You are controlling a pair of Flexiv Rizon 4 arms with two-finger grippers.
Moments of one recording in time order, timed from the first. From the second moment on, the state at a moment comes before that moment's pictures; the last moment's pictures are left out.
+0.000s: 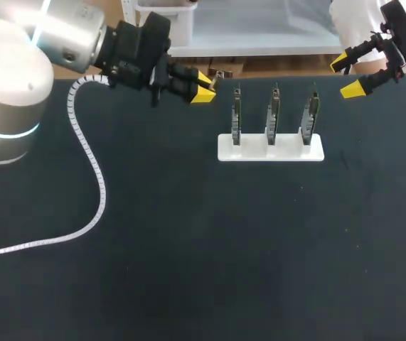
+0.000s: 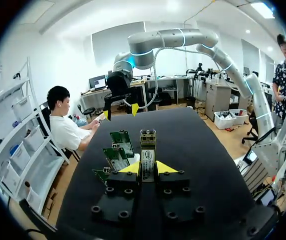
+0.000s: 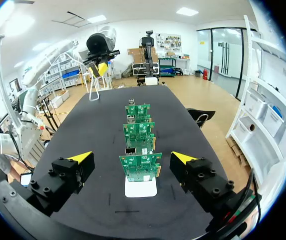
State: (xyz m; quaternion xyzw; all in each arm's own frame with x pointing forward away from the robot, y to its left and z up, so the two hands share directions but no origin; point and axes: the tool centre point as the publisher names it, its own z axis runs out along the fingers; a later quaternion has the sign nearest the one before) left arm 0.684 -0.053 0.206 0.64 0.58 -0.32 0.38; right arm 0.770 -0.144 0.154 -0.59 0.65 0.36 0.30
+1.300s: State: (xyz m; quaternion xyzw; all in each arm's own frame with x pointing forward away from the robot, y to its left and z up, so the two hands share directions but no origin) left arm 0.743 -0.179 0.241 0.64 0.51 -0.39 0.43; right arm 0.770 -0.144 0.154 -0.59 0.65 0.36 0.30
